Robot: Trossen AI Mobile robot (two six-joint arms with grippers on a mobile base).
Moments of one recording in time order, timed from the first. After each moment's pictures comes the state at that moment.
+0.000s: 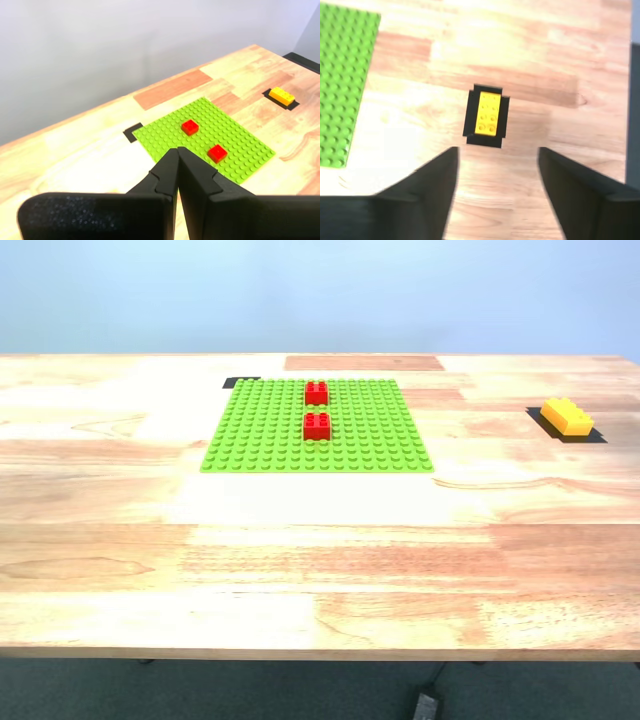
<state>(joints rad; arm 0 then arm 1) 0.00 0.69 0.96 -0.81 0.49 0.29 0.13 1.20 1.19 -1.05 0.07 -0.08</state>
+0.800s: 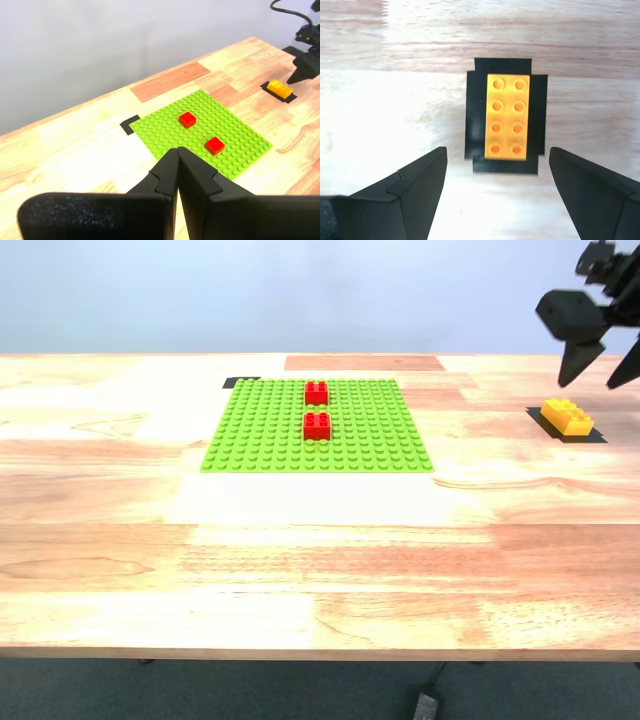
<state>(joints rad) 0.00 0.69 0.96 -0.83 0.49 0.31 0.03 1.55 0.97 -0.64 -0.06 -0.01</state>
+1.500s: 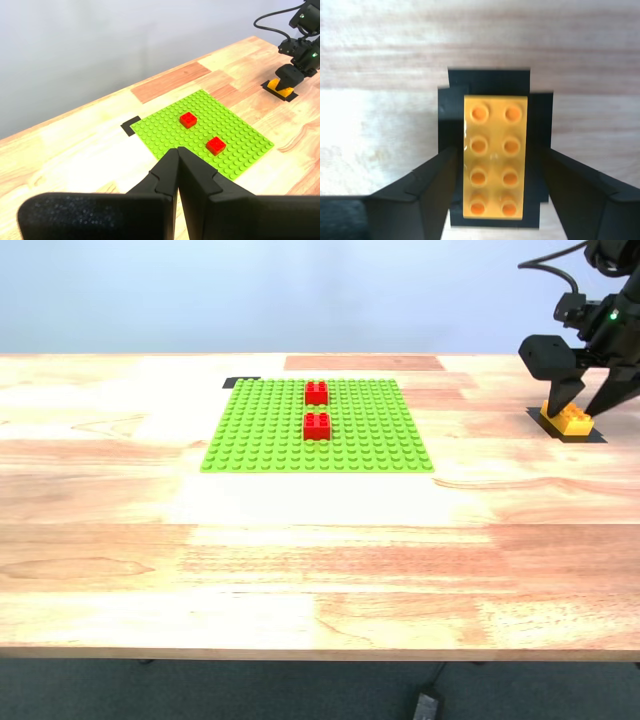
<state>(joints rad) 0.00 0.69 0.95 -0.83 0.49 0.31 0.01 1.73 0.97 -0.50 -0.05 -0.02</state>
